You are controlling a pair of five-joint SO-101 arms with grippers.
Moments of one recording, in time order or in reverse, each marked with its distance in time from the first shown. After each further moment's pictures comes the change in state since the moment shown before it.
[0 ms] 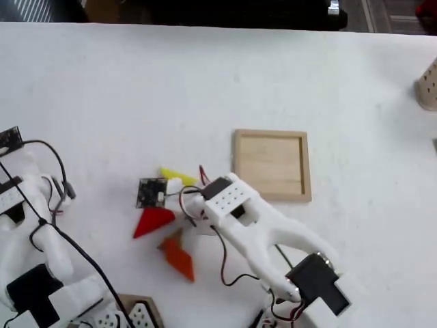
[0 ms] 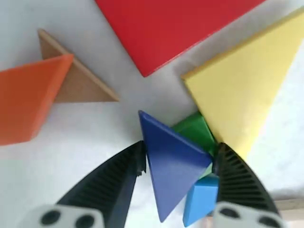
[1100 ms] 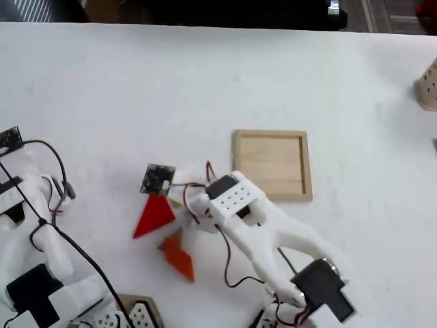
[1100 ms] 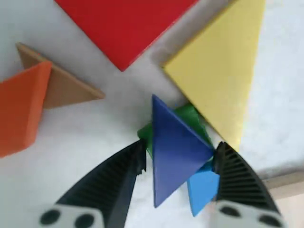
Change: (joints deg) left arm 0.0 0.0 0.0 0.0 0.0; right arm 0.9 -1.6 -0.2 1.1 -8.1
